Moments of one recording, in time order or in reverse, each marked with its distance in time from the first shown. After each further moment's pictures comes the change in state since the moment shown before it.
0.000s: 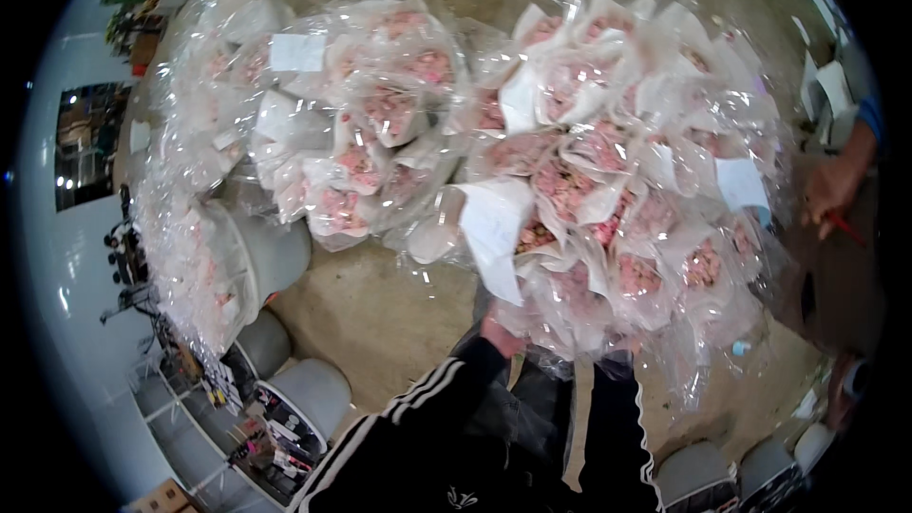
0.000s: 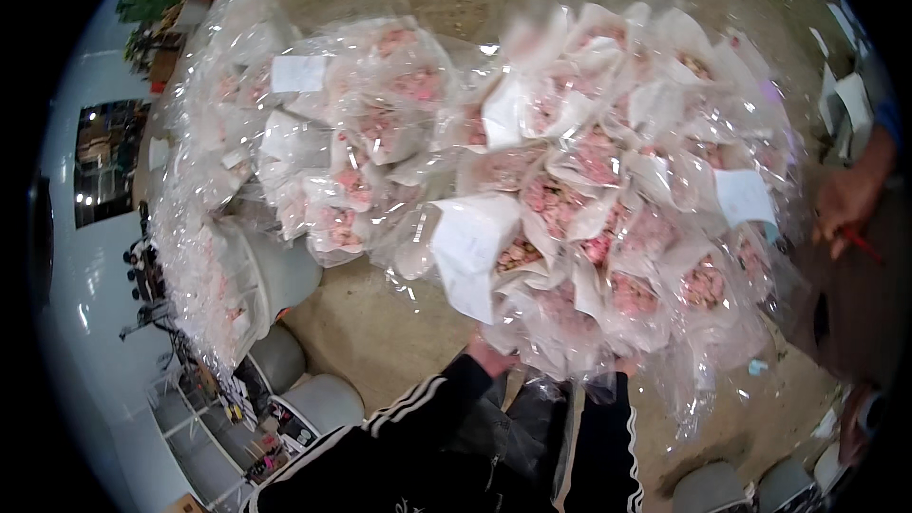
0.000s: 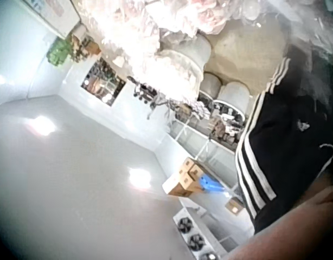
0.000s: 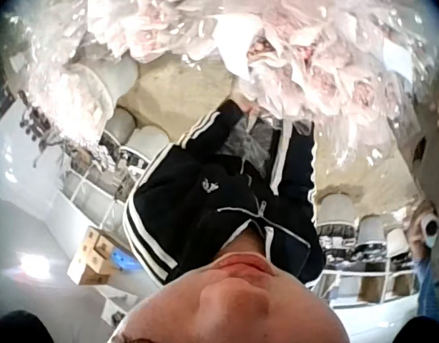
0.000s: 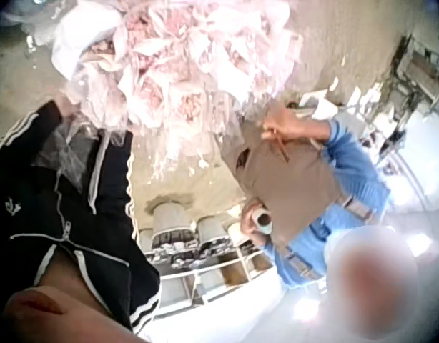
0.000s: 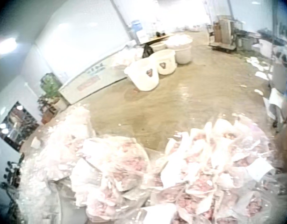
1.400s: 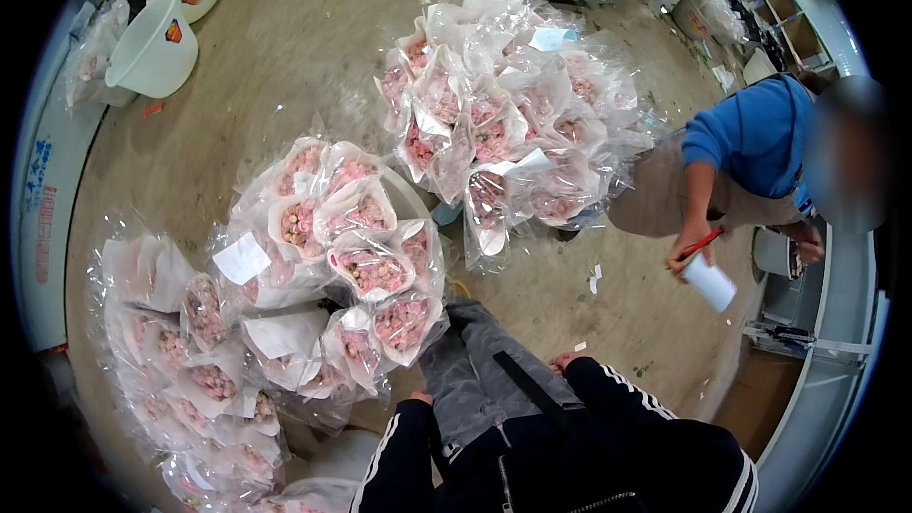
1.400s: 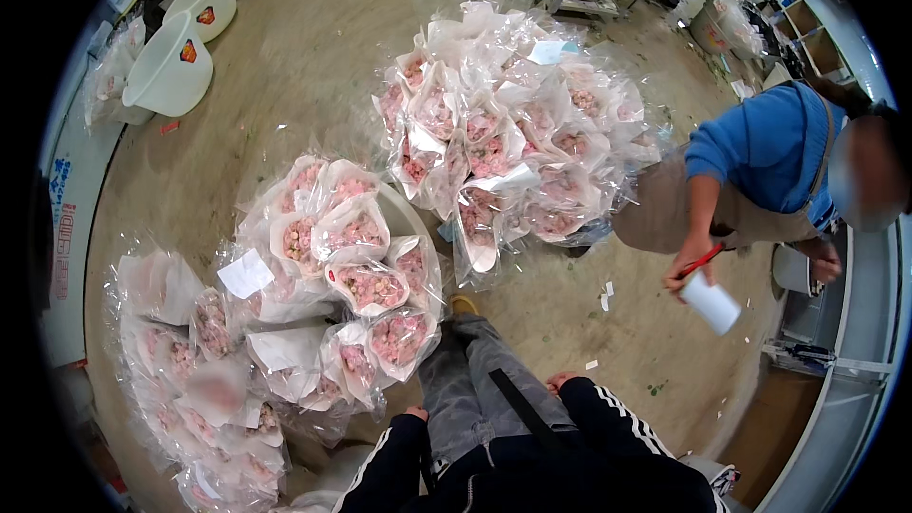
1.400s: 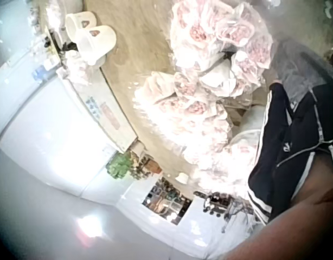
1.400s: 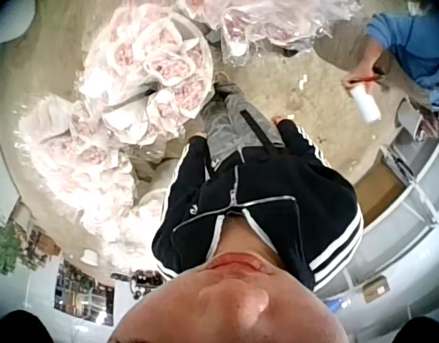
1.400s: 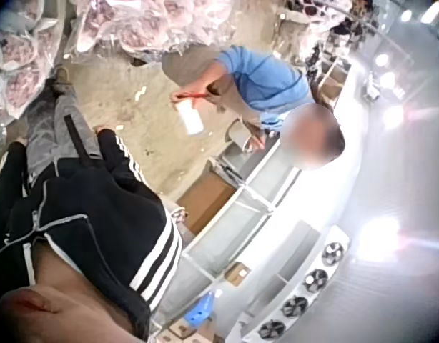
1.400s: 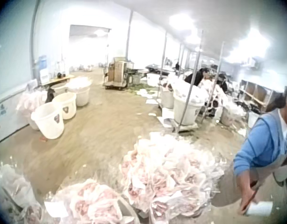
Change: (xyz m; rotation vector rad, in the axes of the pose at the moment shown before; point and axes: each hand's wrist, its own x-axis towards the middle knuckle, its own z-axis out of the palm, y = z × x) left_hand -0.030 0.448 -0.328 2.394 -0.116 -0.422; right_hand -0.307 0.427 0.045 -0.543 0.094 0.224
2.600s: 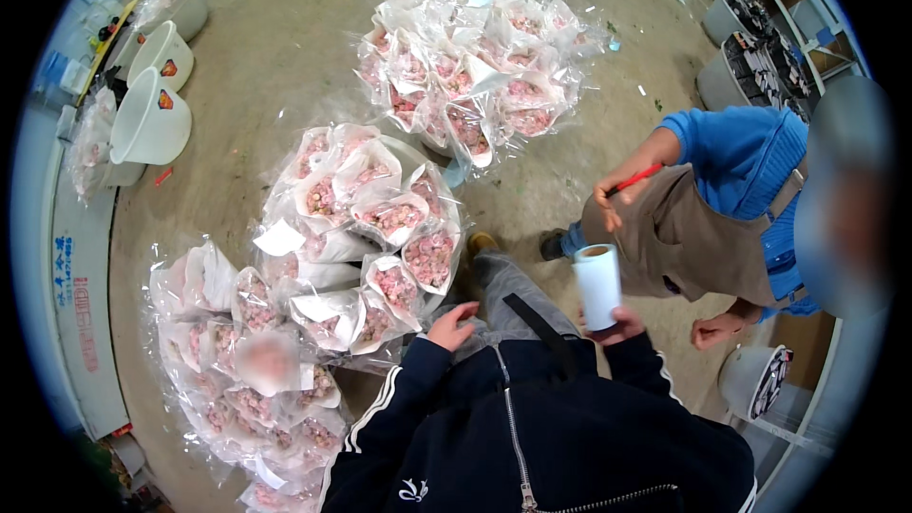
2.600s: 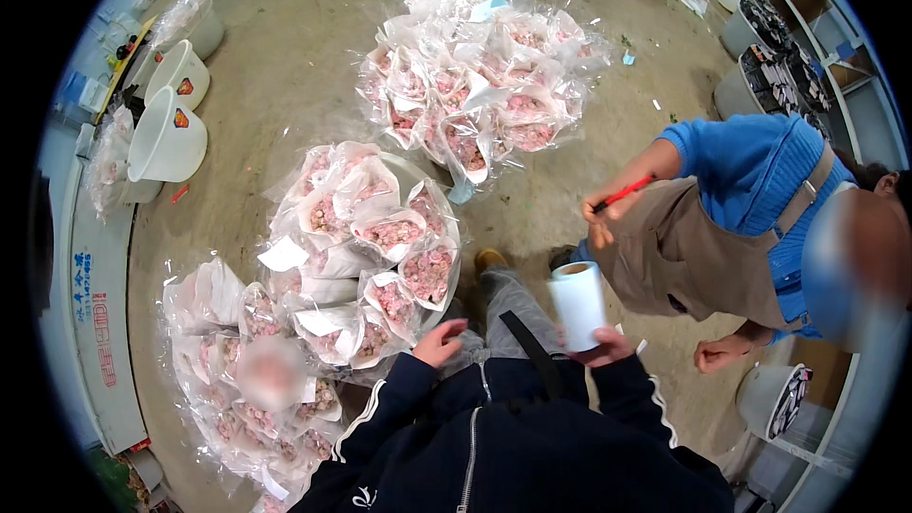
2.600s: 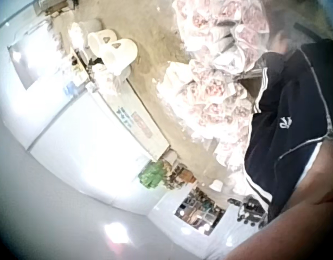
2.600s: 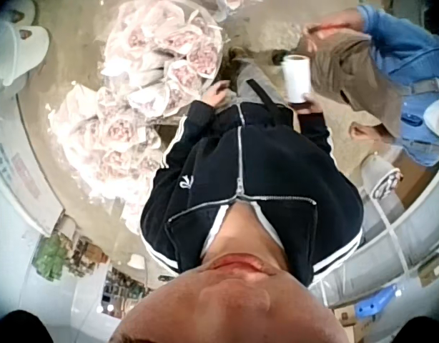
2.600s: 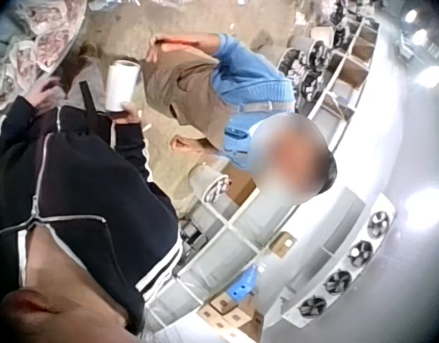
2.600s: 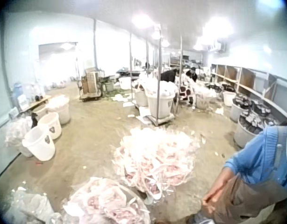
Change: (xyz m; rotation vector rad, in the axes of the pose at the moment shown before) left_hand -0.147 0.040 -0.132 -0.147 -0.354 1.000; right_hand -0.286 0.016 0.088 1.069 -0.726 -0.709
